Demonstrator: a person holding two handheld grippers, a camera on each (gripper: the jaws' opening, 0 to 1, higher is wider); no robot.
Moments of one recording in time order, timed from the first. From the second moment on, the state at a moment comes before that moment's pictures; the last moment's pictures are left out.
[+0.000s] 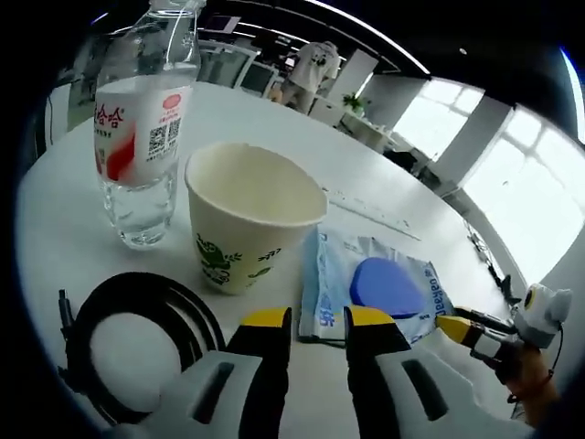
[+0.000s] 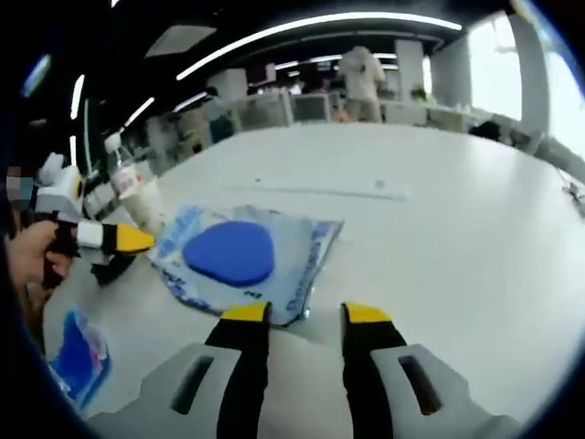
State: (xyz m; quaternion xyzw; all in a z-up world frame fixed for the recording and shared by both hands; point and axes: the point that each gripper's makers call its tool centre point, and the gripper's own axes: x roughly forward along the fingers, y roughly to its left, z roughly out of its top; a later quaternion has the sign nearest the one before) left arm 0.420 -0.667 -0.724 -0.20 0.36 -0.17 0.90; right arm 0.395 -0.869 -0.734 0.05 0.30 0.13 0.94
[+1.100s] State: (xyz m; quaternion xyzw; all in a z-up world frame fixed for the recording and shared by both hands) left arm 0.367 -0.646 -0.643 -0.10 0.26 -0.28 0.92; right arm 0.312 -0.808 -0.672 -0.01 0.25 0.29 0.92
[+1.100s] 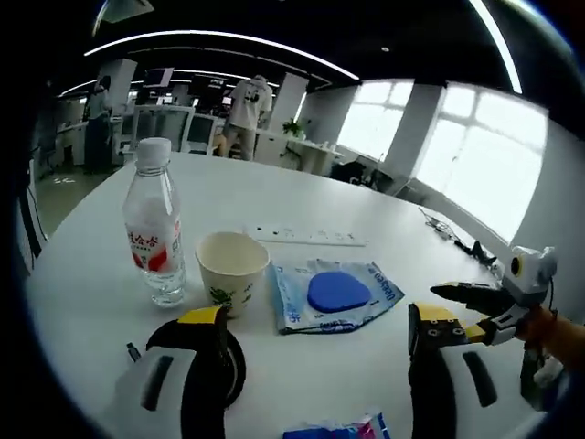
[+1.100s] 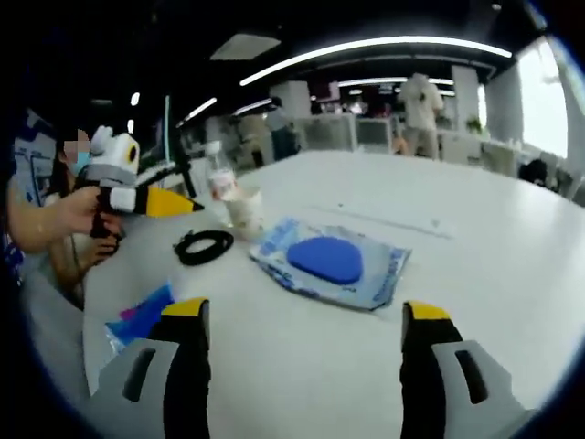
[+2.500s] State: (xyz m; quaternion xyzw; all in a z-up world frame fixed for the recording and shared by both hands) left arm 0.272 -0.592 -0.596 -0.03 0.20 -0.34 0.92; right arm 0.252 -0.700 -0.680 -0.01 0.25 0.42 0.88
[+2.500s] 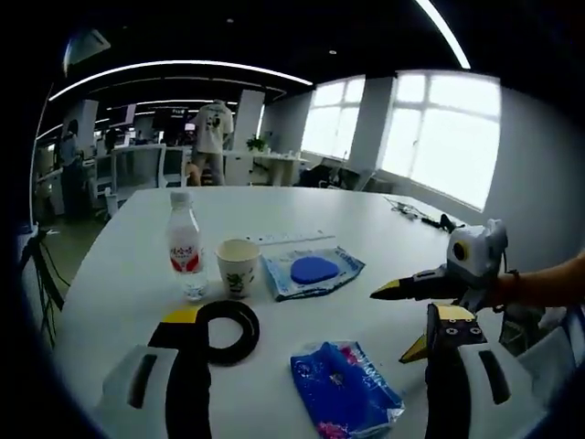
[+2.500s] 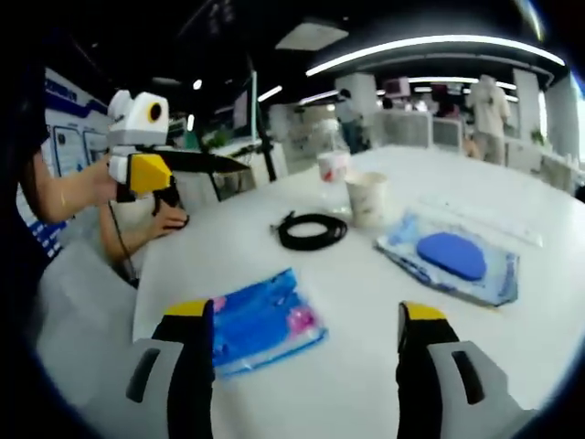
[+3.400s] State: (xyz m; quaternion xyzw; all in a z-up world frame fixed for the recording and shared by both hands) left arm 0.259 -0.582 -0.599 0.00 0.20 -0.34 0.92; right arm 0.278 -0.659 -0.715 -0.02 0.25 0.39 0.89
